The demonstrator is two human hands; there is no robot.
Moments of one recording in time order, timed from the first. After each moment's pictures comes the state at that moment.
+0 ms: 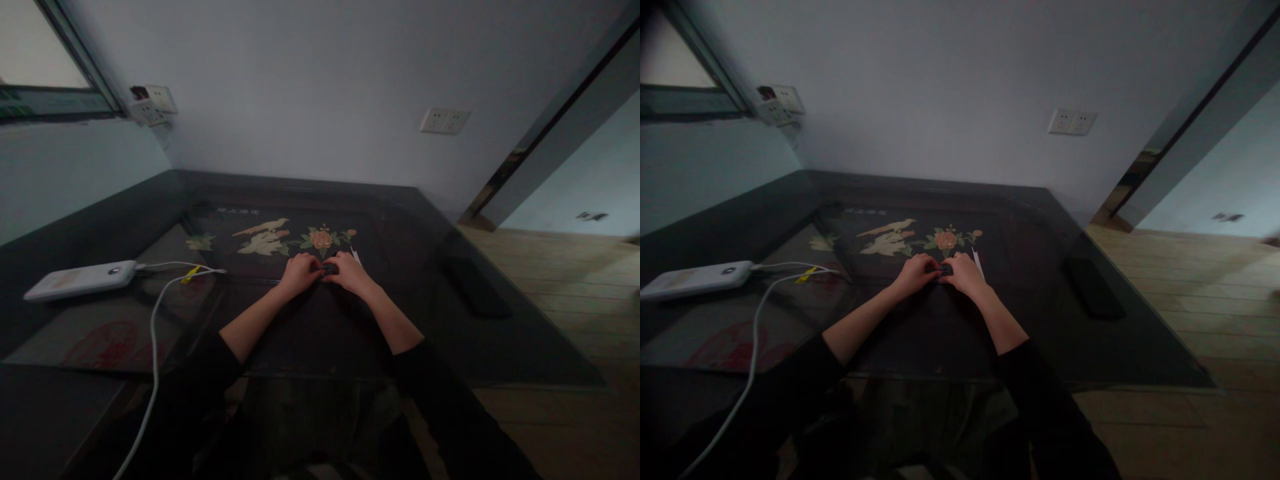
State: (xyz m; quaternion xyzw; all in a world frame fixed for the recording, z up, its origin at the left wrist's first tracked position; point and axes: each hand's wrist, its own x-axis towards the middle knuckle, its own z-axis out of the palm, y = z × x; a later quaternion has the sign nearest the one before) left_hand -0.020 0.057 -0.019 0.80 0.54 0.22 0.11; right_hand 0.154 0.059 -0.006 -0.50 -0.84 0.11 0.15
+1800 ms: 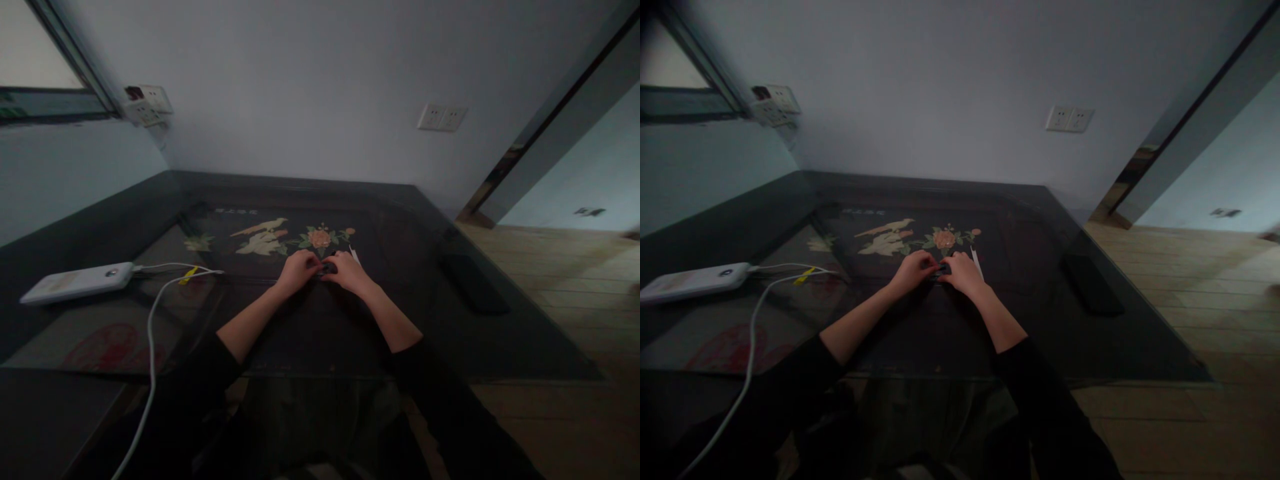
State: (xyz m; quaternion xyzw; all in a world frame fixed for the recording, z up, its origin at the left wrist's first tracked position) left_hand -0.023 0.061 -0.017 0.79 0.50 0.31 0.15; right_hand 0.153 0.055 -0.002 -0.51 -0.84 0.10 0.14
